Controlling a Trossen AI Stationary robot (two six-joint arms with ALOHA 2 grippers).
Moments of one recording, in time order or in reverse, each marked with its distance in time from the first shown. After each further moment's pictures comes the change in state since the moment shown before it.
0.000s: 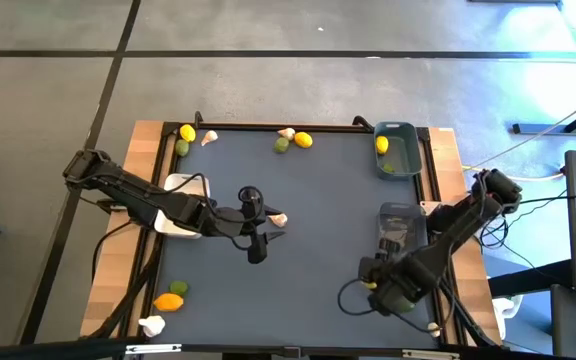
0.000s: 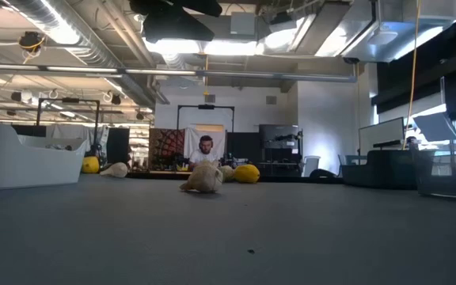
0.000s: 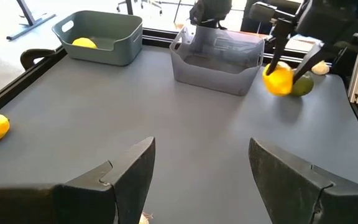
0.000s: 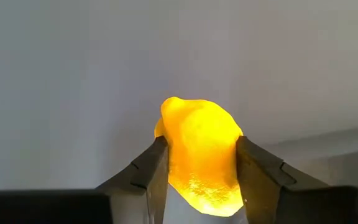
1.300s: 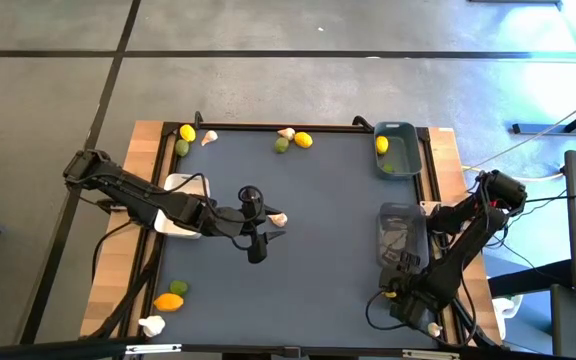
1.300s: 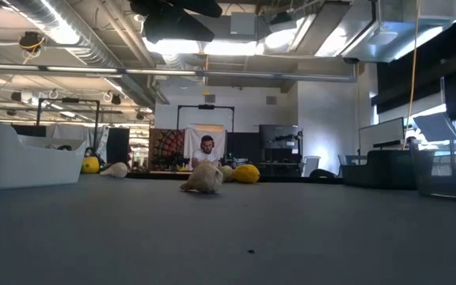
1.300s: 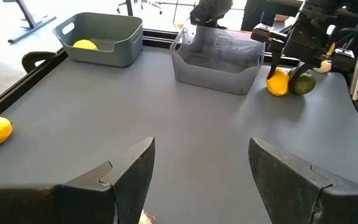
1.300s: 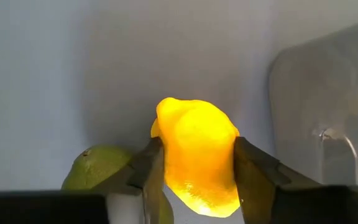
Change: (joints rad) left arm 0.003 0.000 0.000 0.000 0.000 0.027; right arm 0.239 -0.003 -0.289 0.187 -0.119 0.313
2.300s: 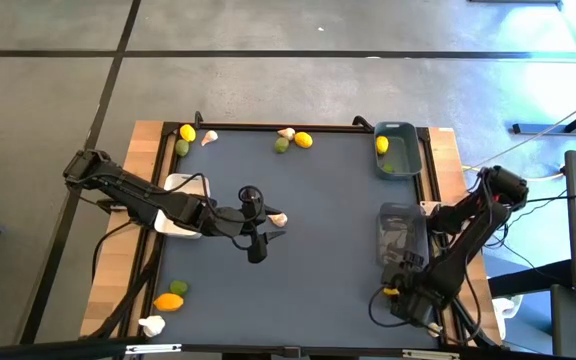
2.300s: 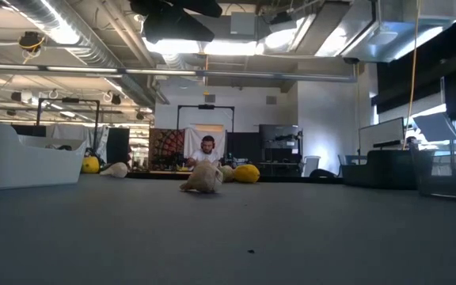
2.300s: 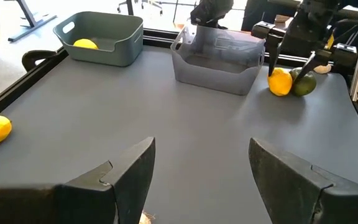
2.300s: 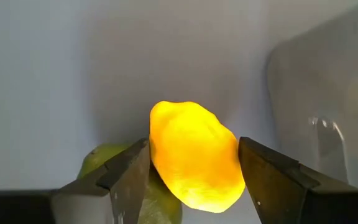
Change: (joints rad) left arm 0.000 0.000 0.000 0.000 0.000 -0.011; right arm 0.000 -0.057 -0.002 0.018 0.006 0.070
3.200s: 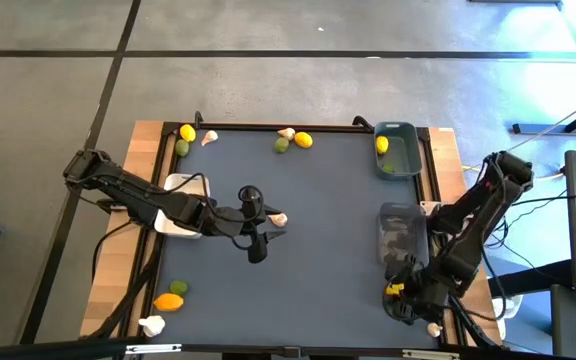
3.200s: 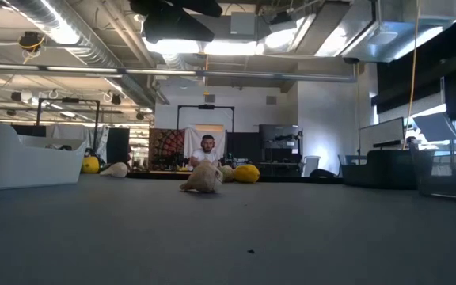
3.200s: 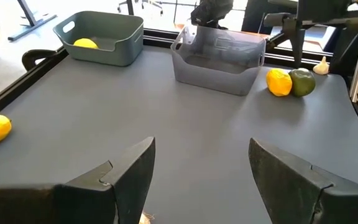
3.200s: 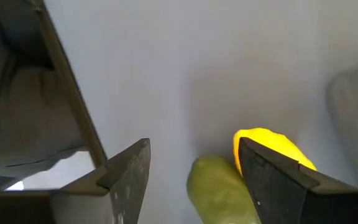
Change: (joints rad) left arm 0.000 0.000 0.000 0.001 0.000 -0.008; right arm 0.000 -0.195 0.000 0.143 0.085 0.095
